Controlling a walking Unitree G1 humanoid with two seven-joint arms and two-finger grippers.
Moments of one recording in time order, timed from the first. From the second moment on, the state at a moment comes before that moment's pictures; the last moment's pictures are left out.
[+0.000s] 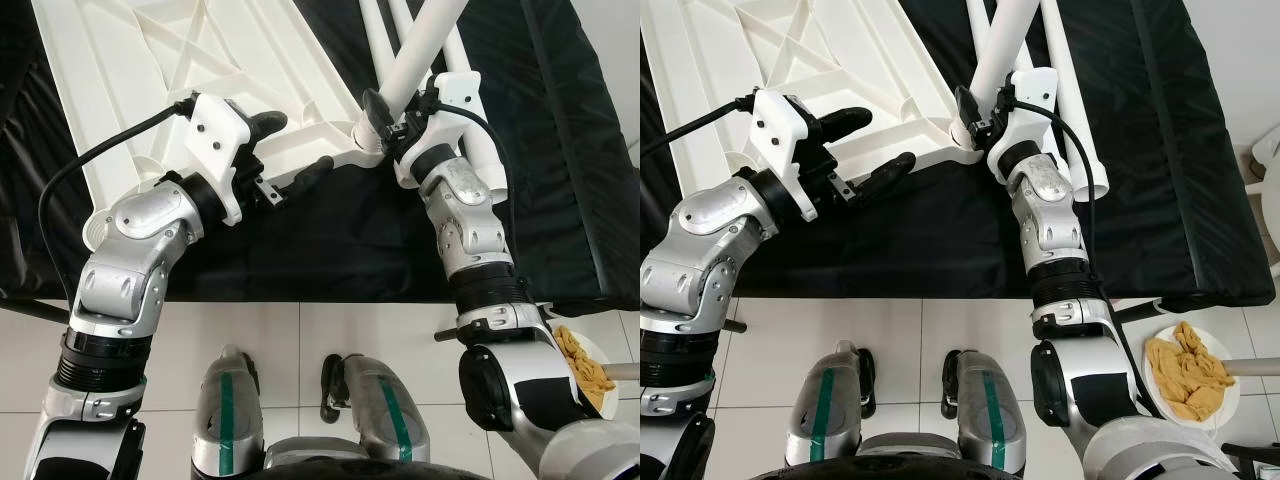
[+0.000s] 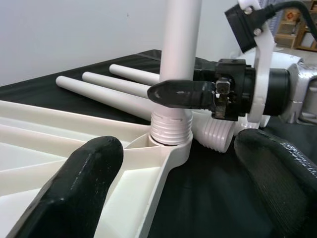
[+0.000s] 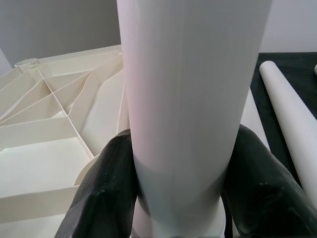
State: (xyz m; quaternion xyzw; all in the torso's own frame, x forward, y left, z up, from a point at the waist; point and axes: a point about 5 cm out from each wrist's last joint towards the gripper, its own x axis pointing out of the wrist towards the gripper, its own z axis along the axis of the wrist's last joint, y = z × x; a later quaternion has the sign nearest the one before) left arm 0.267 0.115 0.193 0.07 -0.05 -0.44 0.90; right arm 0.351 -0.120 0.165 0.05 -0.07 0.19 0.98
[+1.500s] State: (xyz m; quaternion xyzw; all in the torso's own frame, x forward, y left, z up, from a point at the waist) left arm 0.307 0.056 0.275 -0.03 -0.14 -0.53 0.84; right arm 0.316 -0.134 0.176 -0.05 -0.05 0.48 0.87
